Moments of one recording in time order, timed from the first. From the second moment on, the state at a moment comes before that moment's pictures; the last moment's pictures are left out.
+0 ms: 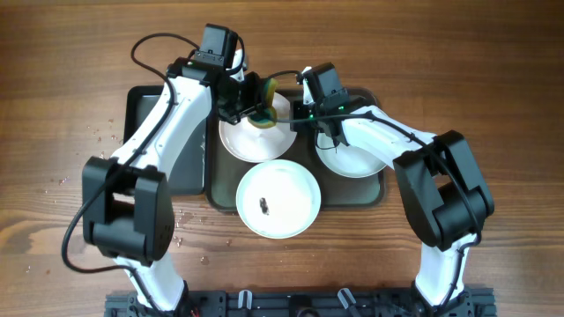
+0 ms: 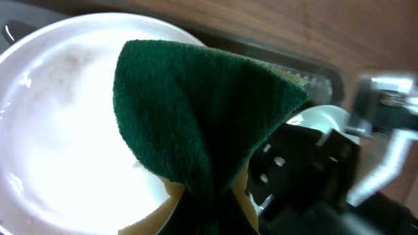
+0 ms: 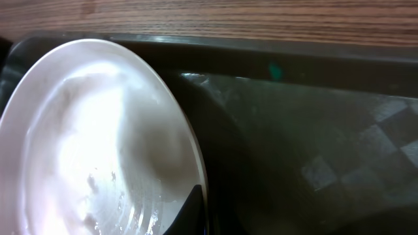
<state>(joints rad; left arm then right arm) -0.27 1.92 1.50 -0.77 0.38 -0.57 0.47 2.05 1.26 -0.19 -0.20 0.39</state>
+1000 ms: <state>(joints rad) -0.35 2.11 1.50 -0.72 0.35 -0.56 0.47 2.06 1.26 -0.19 -0.22 0.38</state>
